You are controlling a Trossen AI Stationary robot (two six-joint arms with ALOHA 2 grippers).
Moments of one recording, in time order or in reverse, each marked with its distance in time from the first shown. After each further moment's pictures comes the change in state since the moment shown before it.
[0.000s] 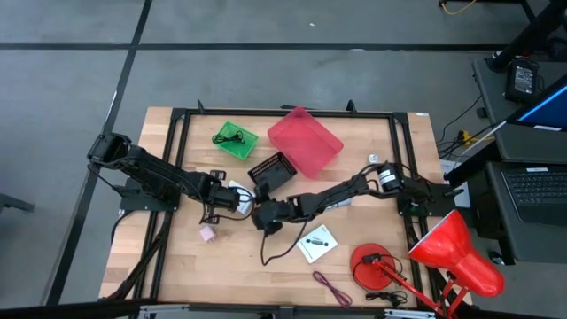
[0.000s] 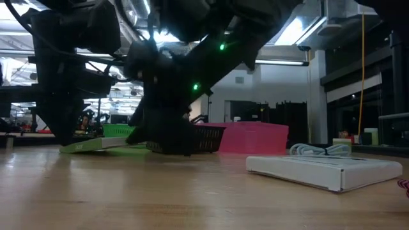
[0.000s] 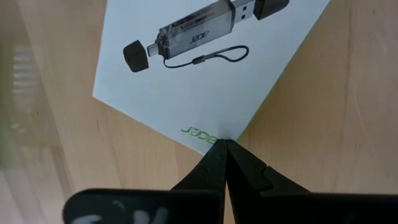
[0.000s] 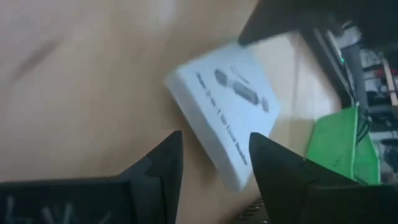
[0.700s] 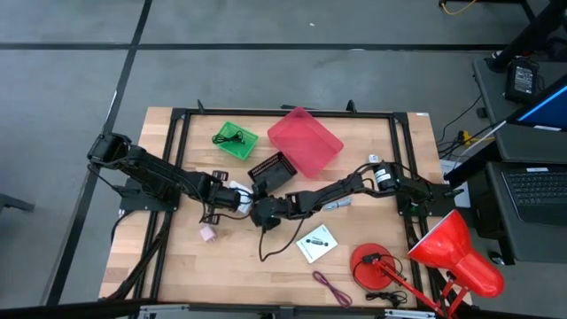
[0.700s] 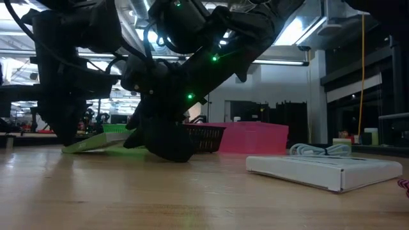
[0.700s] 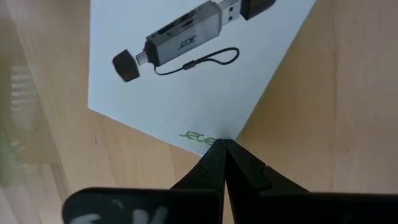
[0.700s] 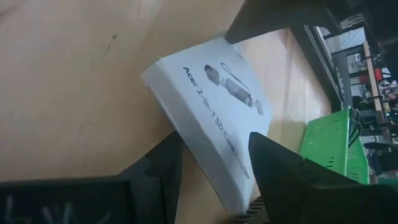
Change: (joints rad) left arm 0.000 0.000 0.000 0.038 0.011 0.050; right arm -0.030 0.033 0.005 0.077 0.000 -0.082
